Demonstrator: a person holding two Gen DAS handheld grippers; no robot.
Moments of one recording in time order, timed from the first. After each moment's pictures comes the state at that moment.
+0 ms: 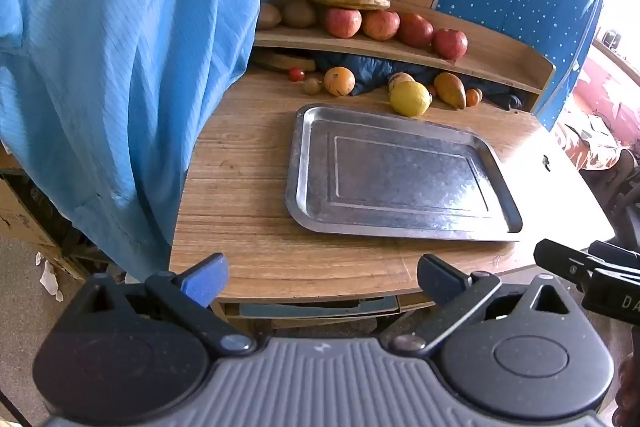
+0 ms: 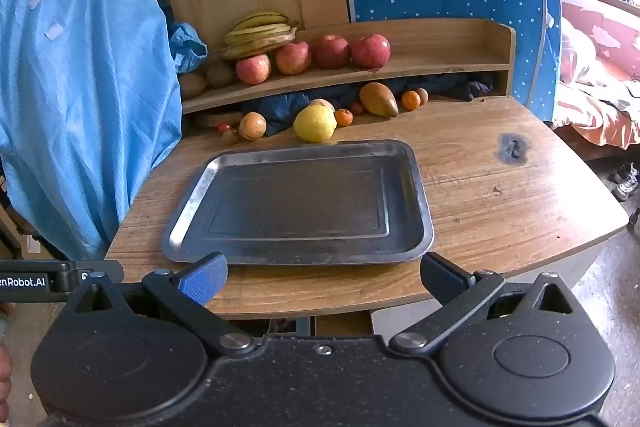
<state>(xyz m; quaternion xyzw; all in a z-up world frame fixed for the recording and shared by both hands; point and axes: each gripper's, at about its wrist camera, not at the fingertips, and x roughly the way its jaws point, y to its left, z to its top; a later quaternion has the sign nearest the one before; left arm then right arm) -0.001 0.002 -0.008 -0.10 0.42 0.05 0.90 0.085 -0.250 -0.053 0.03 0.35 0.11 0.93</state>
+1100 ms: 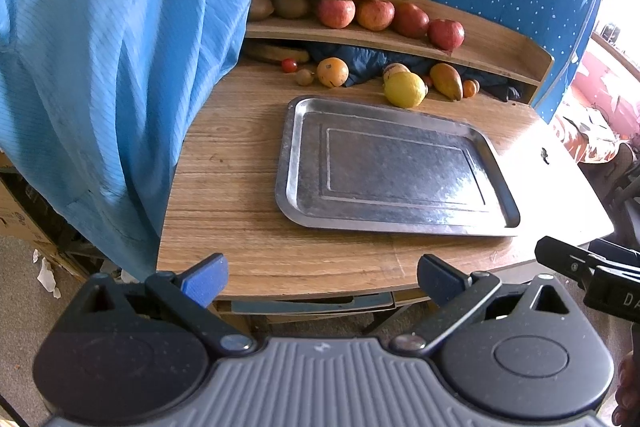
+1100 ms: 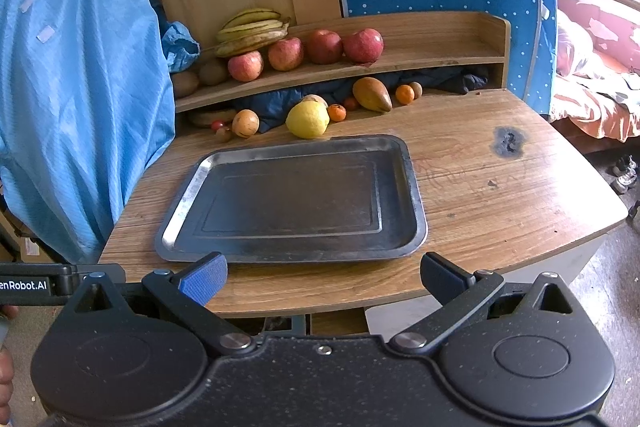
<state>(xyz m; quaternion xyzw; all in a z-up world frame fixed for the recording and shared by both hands) 0.004 -0.011 -0.011 -0.10 0.44 0.04 0.89 0.088 -0.250 -0.051 0.03 0.35 0.11 0.93</state>
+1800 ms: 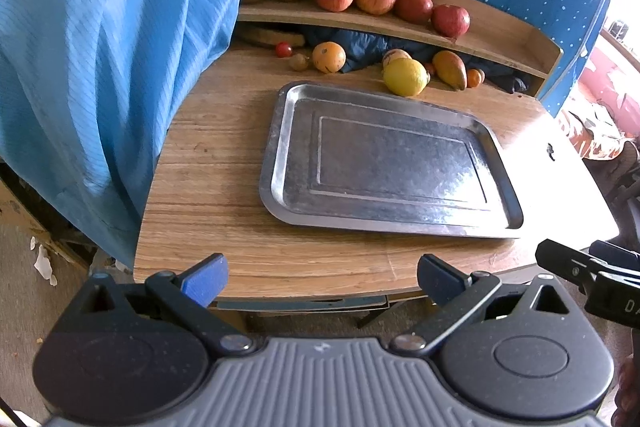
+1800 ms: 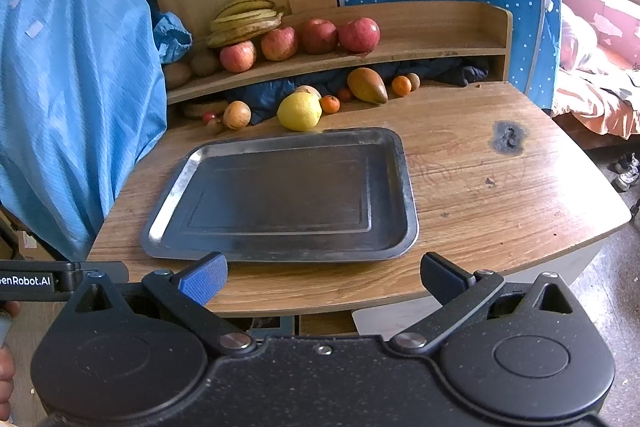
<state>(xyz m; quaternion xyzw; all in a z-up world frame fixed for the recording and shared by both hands) 0.029 -0.020 -0.021 -0.11 0.46 0.05 0.88 0.107 -0.264 -0.063 0.03 0.37 0.12 0.92</state>
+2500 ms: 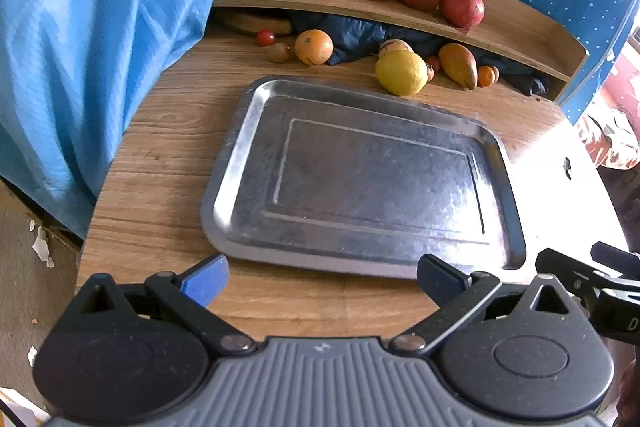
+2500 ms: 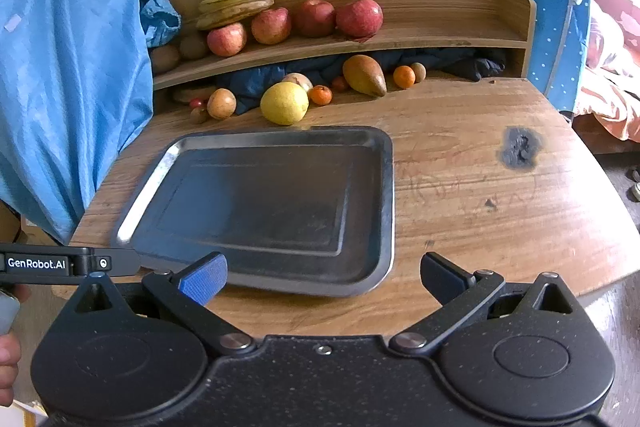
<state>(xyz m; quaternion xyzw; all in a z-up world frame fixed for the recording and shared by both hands) 0.093 -0.058 -0.037 -0.12 0.49 0.08 0.86 0.172 -0.295 -0.072 0.01 0.40 0.15 0.90</state>
